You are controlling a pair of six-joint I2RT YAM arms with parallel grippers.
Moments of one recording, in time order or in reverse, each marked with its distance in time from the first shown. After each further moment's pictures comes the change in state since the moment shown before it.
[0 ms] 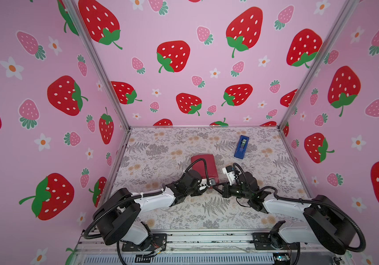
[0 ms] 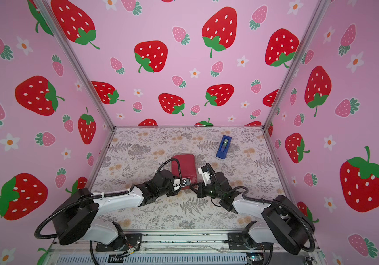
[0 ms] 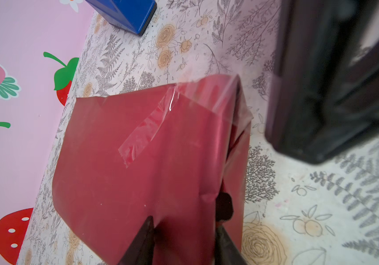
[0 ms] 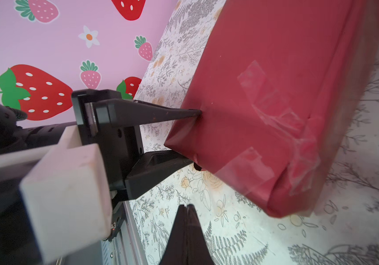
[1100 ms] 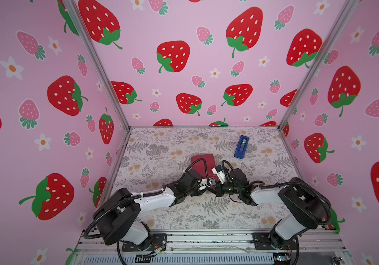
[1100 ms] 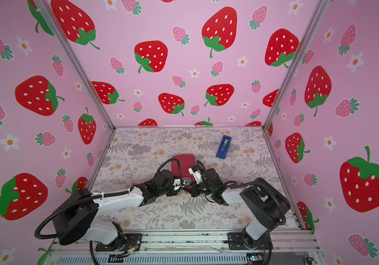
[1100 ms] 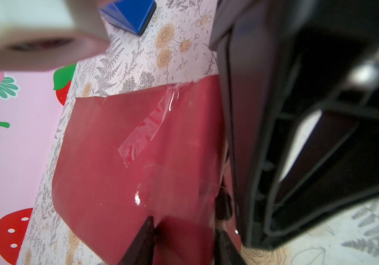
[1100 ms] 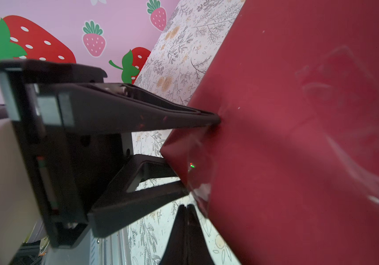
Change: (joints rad) left arm 0.000 0.000 0.004 -0.008 0.000 0.000; right arm 0.013 0.268 0.117 0.096 -0.118 -0.126
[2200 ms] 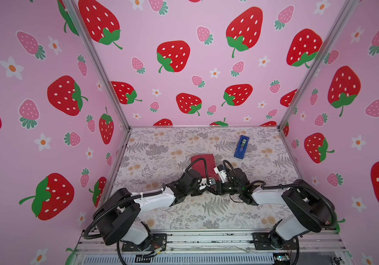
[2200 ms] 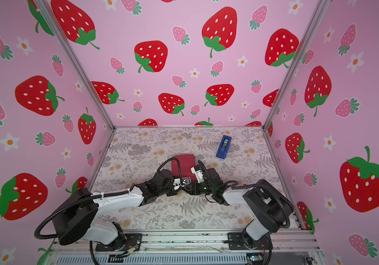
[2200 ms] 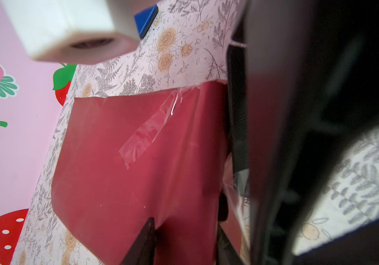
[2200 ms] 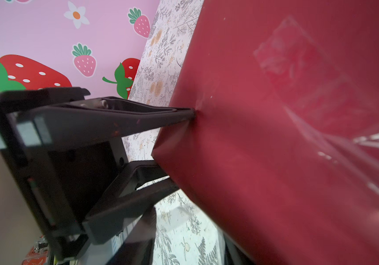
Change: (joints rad) left arm 0.002 0.000 0.004 -0.002 0.010 -0.011; right arm 0.000 -0.048 0.005 -0.089 0.029 0.183
